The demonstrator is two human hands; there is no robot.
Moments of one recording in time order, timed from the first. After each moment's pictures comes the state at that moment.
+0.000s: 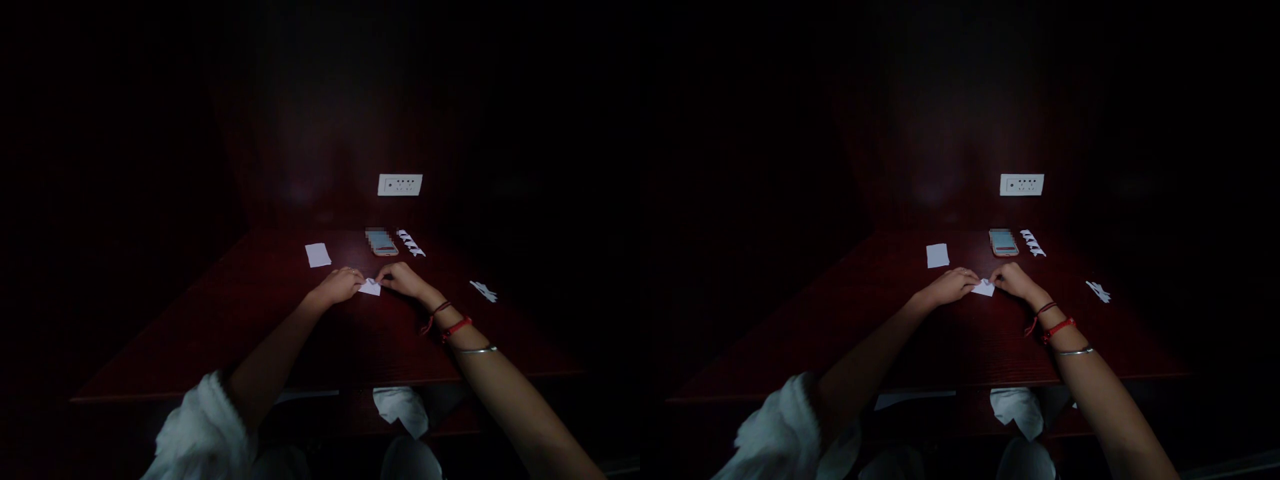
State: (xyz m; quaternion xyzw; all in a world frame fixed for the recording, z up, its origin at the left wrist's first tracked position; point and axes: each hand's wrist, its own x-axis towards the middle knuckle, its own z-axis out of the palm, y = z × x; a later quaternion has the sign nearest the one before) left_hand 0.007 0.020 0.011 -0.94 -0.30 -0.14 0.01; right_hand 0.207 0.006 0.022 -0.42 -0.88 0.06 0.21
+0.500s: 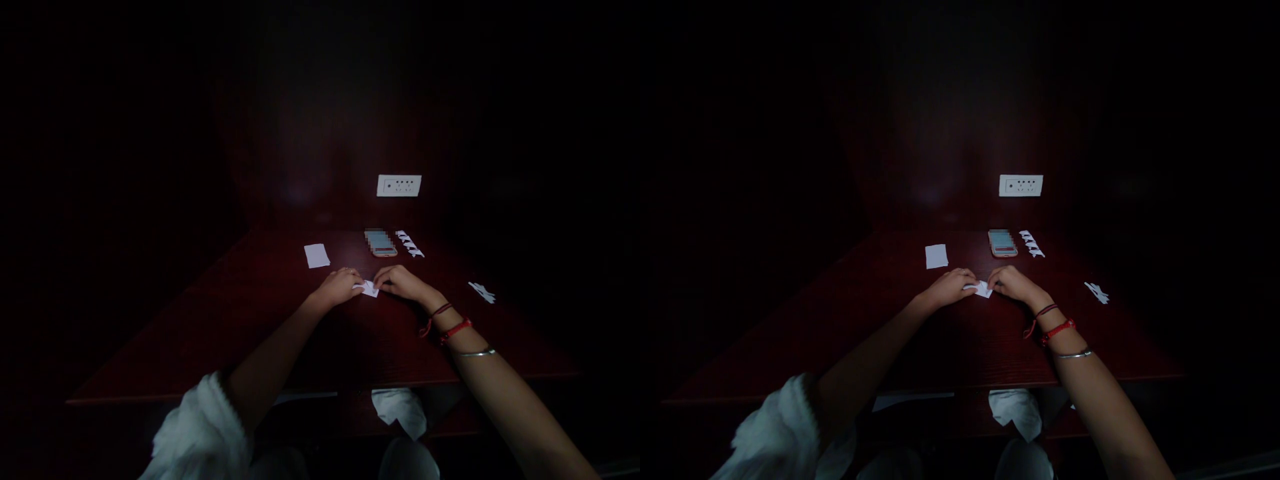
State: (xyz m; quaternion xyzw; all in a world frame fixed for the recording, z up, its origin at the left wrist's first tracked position) left_hand 0.010 0.015 0.012 -0.92 -0.36 -0.12 0.02; right_hand 0.207 0.003 0.023 -0.32 -0.93 0.05 0.19
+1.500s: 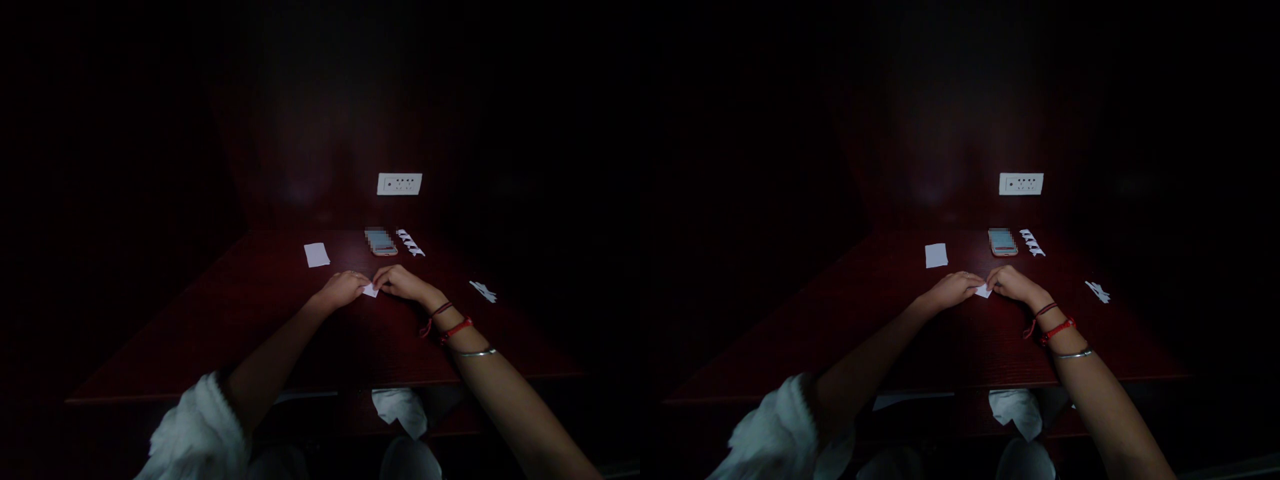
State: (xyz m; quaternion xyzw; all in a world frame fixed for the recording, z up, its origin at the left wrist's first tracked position) left_hand 0.018 0.008 0.012 -0.94 -0.32 -0.13 0.02; right_hand 0.205 0.003 0.023 -0.30 -0.93 0.05 0.18
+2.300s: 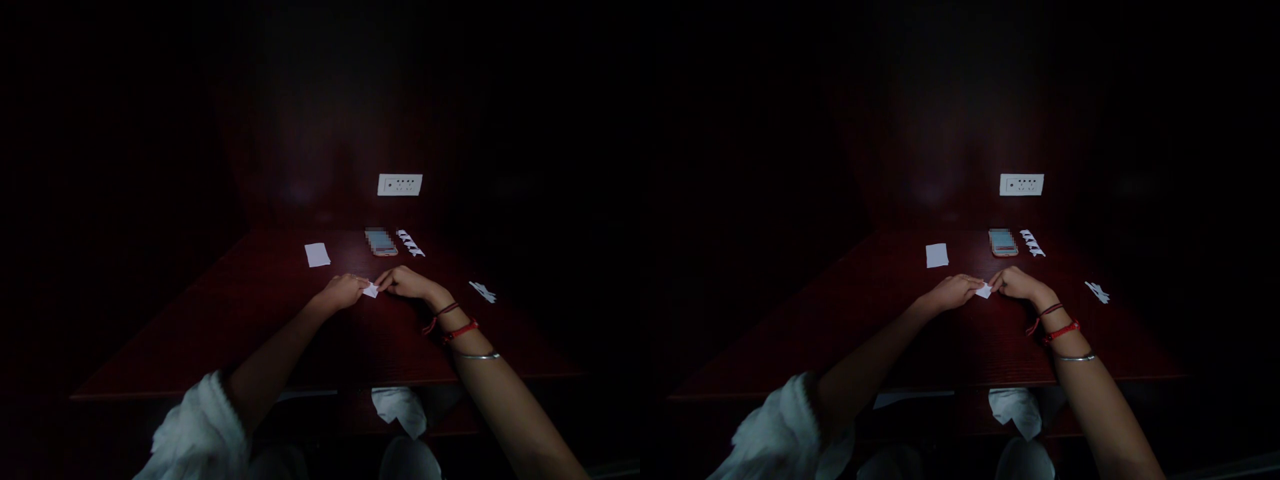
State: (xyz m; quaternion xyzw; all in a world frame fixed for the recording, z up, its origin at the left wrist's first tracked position) left_hand 0.018 -0.001 0.016 -0.93 -0.36 -0.09 0.00; right_hand 0.214 -0.002 0.032 -0.34 -0.92 0.13 0.14
